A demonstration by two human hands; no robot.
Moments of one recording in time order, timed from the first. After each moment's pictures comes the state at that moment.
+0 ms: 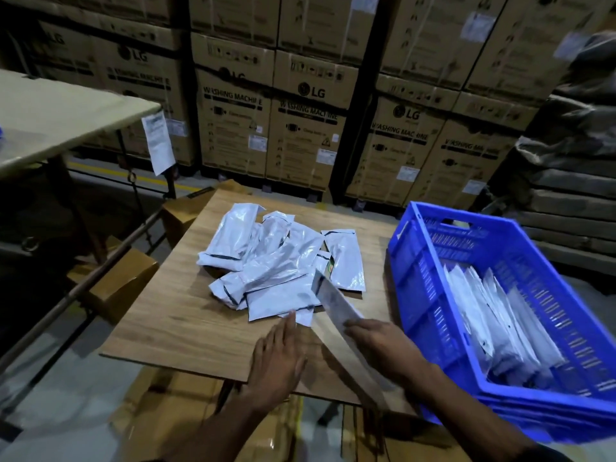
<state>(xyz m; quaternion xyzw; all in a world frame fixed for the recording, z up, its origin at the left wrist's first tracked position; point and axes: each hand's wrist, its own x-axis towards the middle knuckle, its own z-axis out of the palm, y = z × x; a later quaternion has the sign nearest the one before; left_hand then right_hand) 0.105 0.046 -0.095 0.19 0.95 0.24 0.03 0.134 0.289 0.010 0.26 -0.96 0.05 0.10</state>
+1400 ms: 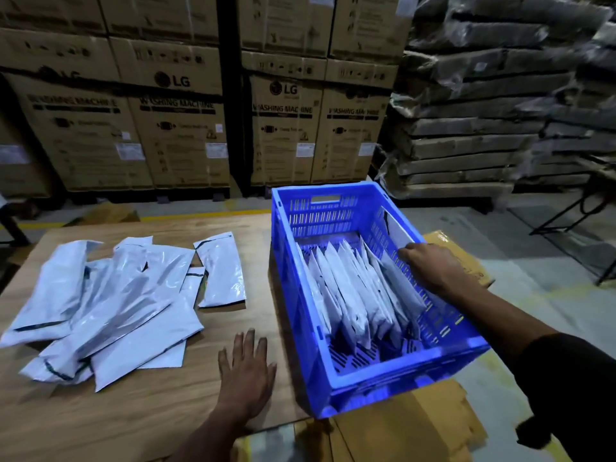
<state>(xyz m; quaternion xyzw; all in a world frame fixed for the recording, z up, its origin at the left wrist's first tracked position) 0.096 0.234 -0.129 0.28 0.96 0.08 0.03 0.178 0.610 0.110 -0.11 -0.98 -0.18 0.01</state>
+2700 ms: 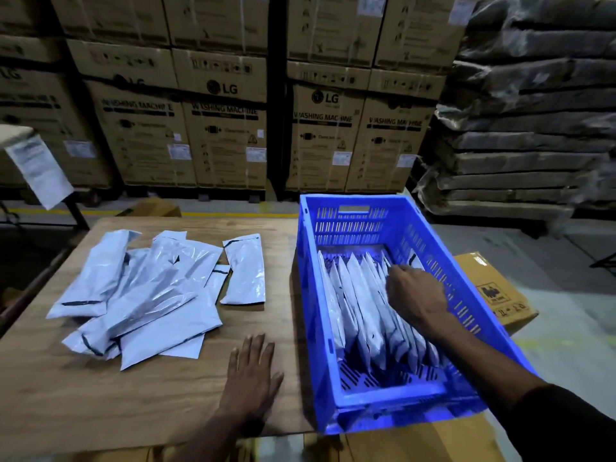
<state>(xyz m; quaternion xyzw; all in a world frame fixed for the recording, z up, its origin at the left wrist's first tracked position) 0.098 0.220 -0.130 0.28 0.95 0.10 0.05 0.149 0.547 0.078 -0.15 -0.98 -0.08 0.12</state>
